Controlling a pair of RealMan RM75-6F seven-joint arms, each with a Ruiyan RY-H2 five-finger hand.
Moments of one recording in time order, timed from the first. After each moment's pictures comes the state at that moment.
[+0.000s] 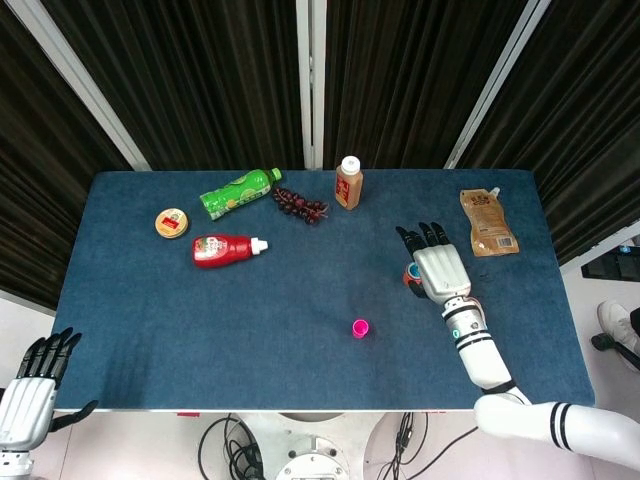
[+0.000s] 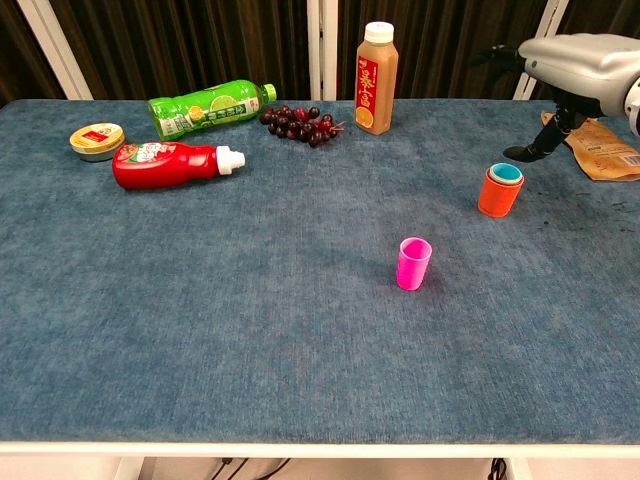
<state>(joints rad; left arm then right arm) 0.07 -1.25 0.08 -1.42 1.67 1.63 -0.12 0.70 -1.40 0.20 -1.70 -0.92 1.10 -0.58</state>
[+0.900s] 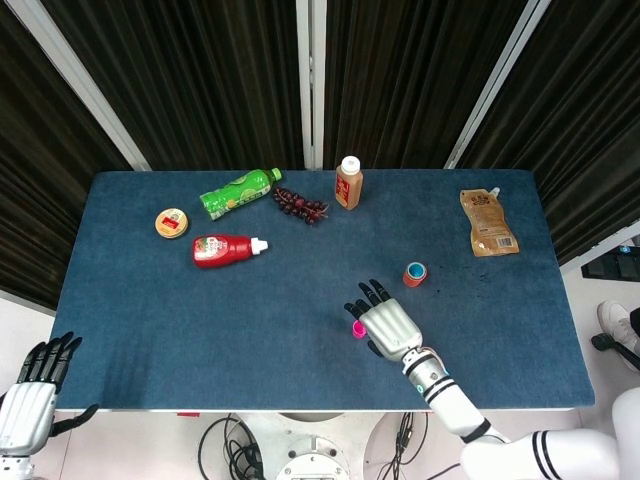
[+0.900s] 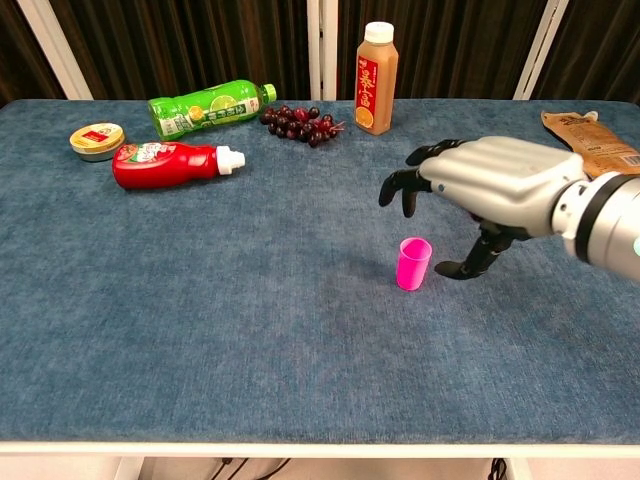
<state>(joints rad) 0.08 -1.26 0.09 -1.41 1.67 1.64 -0.12 0.71 -1.53 0.04 -1.83 -1.01 1.10 -0.80</state>
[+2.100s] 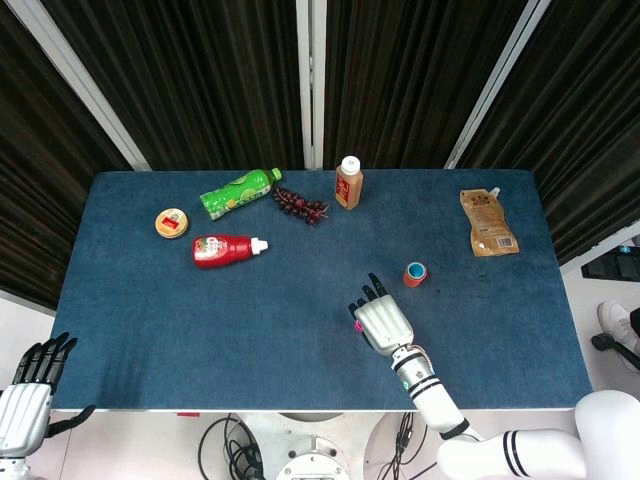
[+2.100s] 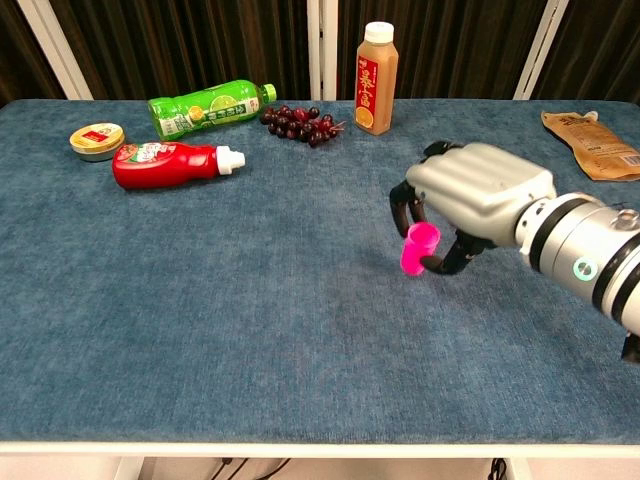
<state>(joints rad) 0.08 -1.25 0.09 -1.40 1.67 1.64 -0.14 0.70 -1.67 0.06 -1.68 -1.02 1.19 -0.85</state>
